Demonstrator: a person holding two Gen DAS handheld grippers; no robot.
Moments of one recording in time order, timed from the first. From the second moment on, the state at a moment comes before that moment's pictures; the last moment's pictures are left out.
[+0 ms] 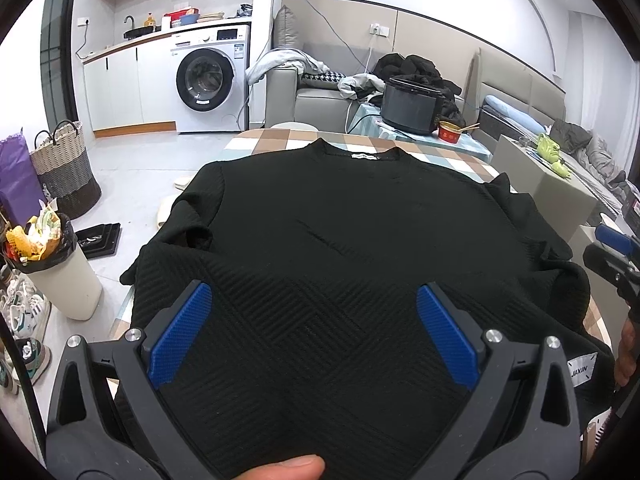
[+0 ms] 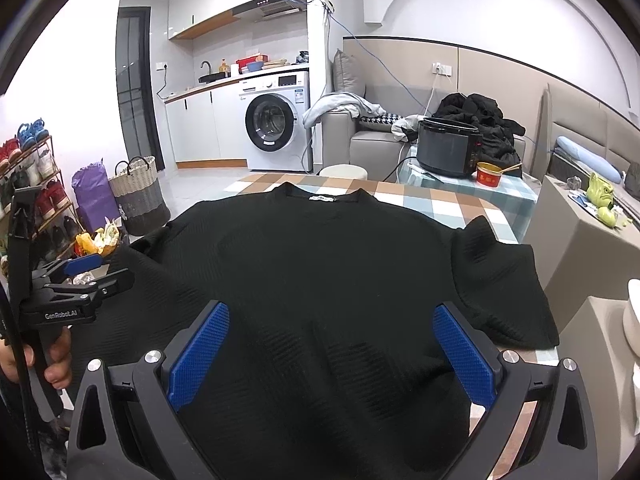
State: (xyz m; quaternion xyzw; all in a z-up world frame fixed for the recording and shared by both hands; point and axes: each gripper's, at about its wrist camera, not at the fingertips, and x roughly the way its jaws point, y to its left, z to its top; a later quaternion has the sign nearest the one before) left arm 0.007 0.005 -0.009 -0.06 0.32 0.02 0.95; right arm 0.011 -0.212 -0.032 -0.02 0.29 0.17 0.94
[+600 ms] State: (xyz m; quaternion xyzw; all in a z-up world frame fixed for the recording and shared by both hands) left arm 0.008 0.008 -0.010 -0.05 0.32 0.02 0.95; right arm 0.019 -0.215 -0.035 -0.01 0.30 0.18 0.94
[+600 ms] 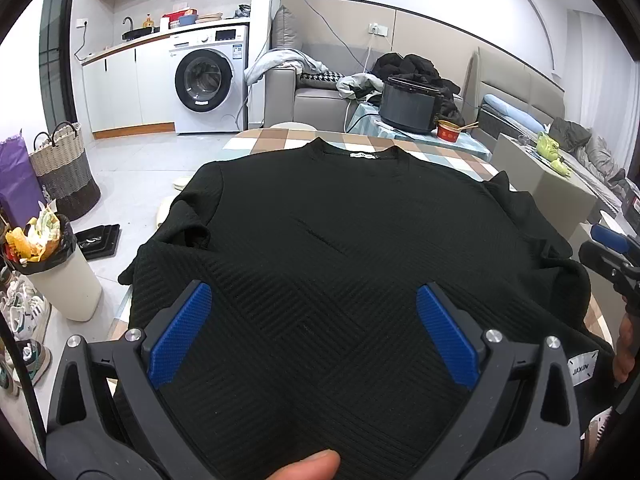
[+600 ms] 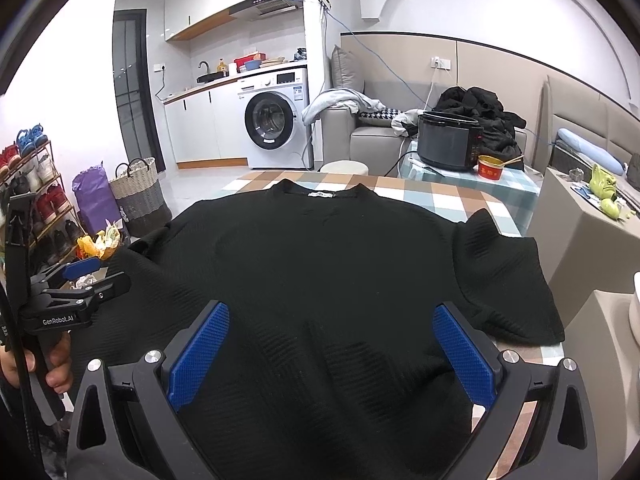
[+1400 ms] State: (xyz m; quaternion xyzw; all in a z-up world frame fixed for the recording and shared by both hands) left arm 0.009 0.005 -0.012 -0.05 0.32 0.02 0.95; right arm 0.025 -0.220 -0.040 0.00 0.31 0.18 0.93
